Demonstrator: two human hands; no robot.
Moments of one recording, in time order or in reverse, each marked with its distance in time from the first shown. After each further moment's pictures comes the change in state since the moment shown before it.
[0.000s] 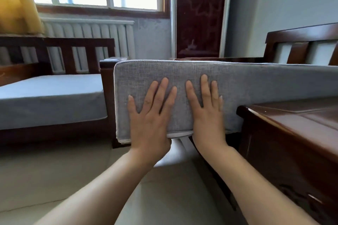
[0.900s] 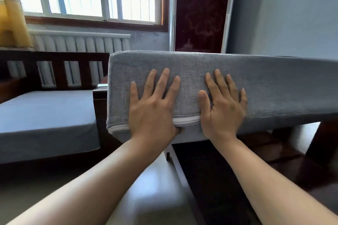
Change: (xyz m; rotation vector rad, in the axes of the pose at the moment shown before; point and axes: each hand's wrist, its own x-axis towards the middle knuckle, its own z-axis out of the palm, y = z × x) left_hand 0.204 -0.038 -0.051 -0.008 -0.120 -0.037; right_hand 0.200 0.020 -0.031 0.000 0.269 0.125
